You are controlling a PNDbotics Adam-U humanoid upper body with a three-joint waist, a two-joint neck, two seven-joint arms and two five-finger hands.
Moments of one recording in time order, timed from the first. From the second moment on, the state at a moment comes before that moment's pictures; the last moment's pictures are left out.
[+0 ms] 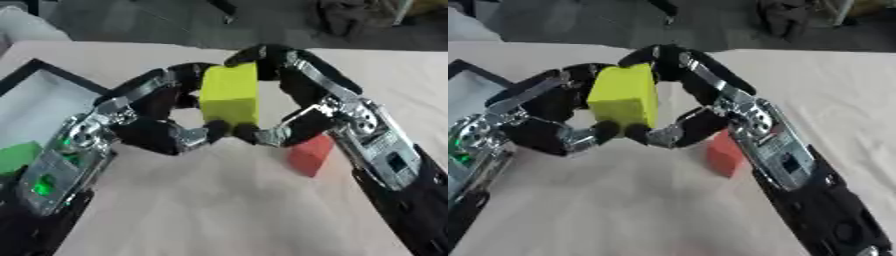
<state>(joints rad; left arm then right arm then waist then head) -0.63 0.36 -0.38 -1.80 0.24 0.26 -0.31 -0.70 -0.28 0.36 -1.69 -0.08 -0.22 0.29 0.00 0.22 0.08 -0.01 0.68</state>
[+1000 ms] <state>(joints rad) -0.64 0.33 -0.42 -1.81 0.45 0.39 0.04 -0.70 -0.28 0.33 -1.66 -0.03 -0.20 0.30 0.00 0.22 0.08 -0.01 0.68</state>
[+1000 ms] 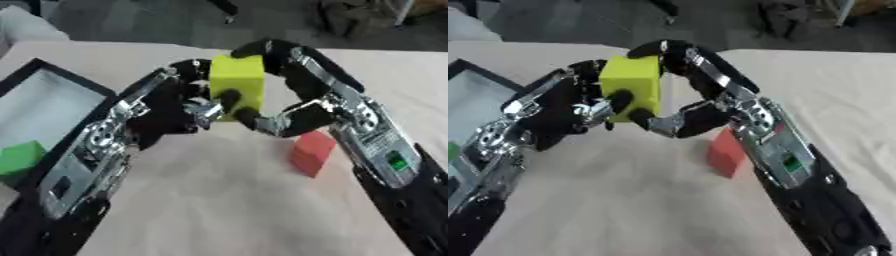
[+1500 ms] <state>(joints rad) -0.63 0.33 -0.42 -1.81 0.48 0.38 0.07 -0.70 -0.28 0.32 -1.66 0.00 -0.22 0.28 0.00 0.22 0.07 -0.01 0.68</state>
